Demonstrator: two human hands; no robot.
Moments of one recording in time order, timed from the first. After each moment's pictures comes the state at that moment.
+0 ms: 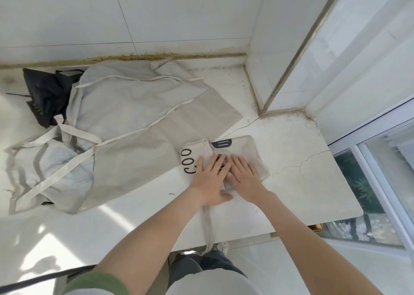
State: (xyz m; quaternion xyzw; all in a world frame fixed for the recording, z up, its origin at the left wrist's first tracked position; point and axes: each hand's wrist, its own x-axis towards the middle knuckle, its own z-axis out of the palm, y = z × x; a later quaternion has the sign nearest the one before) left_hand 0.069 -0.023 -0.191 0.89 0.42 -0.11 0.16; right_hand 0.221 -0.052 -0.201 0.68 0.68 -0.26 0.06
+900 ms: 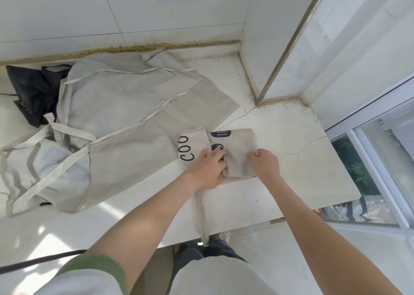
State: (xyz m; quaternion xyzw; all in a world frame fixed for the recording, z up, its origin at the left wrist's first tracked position) left_hand 0.063 -0.001 -0.186 0.94 0.29 -0.04 0.19; right_hand 0.245 -0.042 -0.168 0.85 0.37 -0.32 -0.16
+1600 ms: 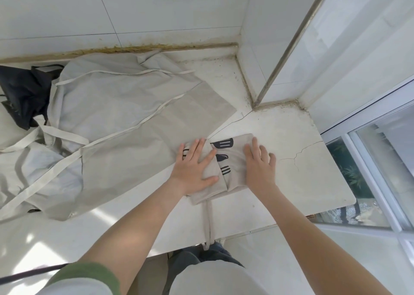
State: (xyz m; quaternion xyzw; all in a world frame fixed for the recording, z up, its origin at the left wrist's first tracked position) left_hand 0.039 0.007 -0.206 0.89 0.44 -0.09 0.13; right_hand 0.239 -0.053 -0.182 0.80 0.59 -0.04 0.10
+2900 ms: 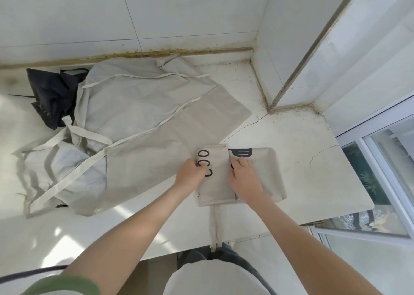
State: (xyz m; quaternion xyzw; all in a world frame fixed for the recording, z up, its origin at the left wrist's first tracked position) left_hand 0.011 0.005 -0.178 0.51 0.69 0.09 0.50; right_hand 0.171 -0.047 -0.190 0.75 0.62 -0.22 -0.07
